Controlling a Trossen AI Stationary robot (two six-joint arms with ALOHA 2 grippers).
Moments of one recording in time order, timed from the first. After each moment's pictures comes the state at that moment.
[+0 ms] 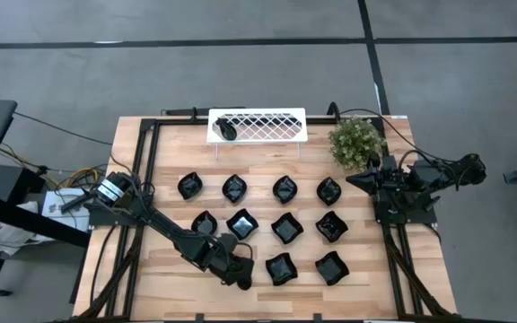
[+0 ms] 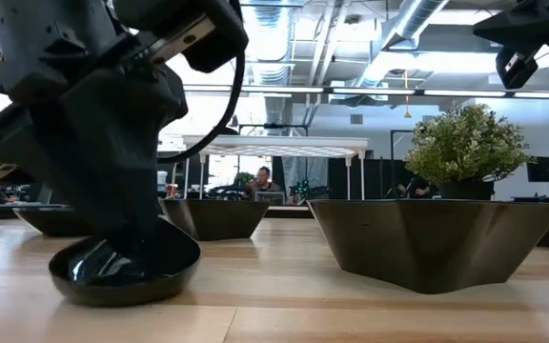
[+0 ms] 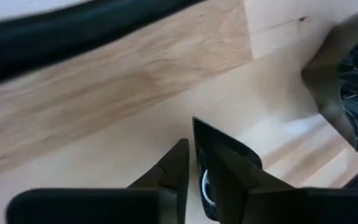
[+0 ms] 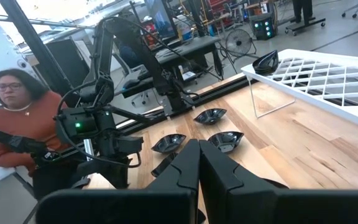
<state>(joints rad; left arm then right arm) -0.60 2.06 1.12 -0.31 -0.21 -1.73 0.33 0.07 0.38 -0.37 0.45 0.39</state>
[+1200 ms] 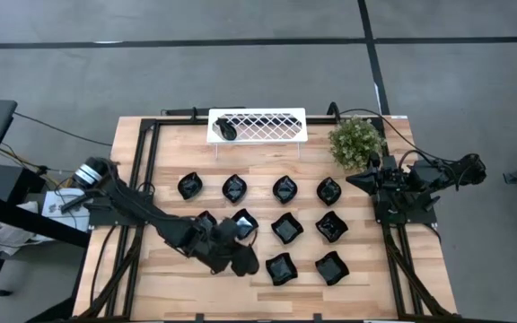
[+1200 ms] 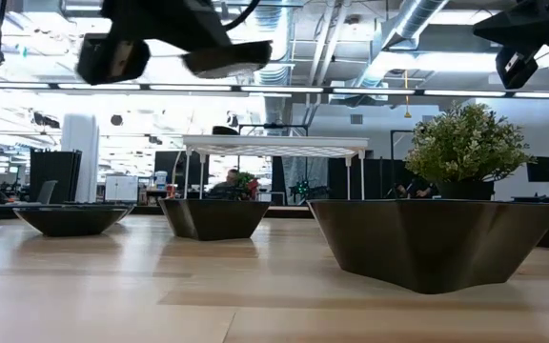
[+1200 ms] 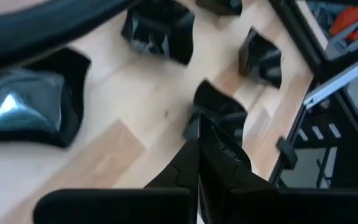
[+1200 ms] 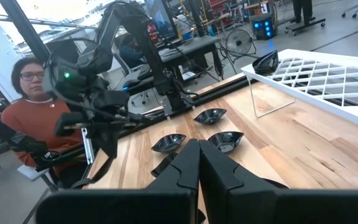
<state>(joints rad) -0.57 1.82 1.12 -0.27 -0.46 -1.24 0.33 0.07 0.38 -0.37 0.45 0.38</state>
